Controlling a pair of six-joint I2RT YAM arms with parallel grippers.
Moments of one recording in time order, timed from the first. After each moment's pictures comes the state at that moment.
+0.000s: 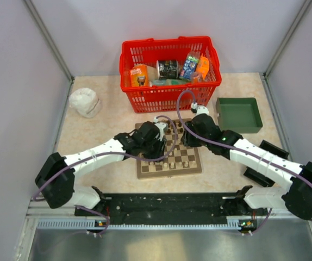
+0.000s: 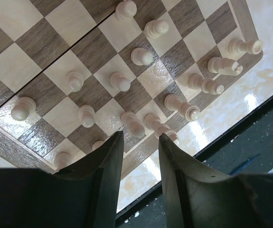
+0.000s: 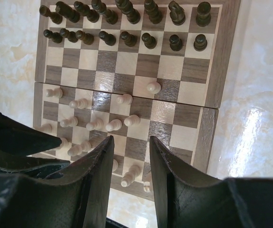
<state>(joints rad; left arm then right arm) -0.84 1.38 0.91 -0.45 0.12 -0.42 0.78 1.22 0.90 -0.40 0.18 0.59</state>
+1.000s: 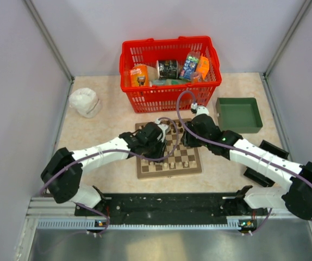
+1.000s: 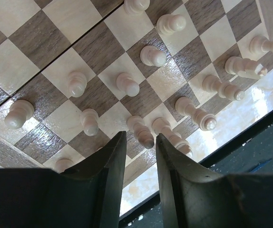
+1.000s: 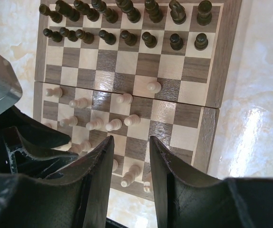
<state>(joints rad) -0.84 1.45 0.92 -0.45 0.11 -0.42 0.78 1.22 0.90 -0.40 0.18 0.59</state>
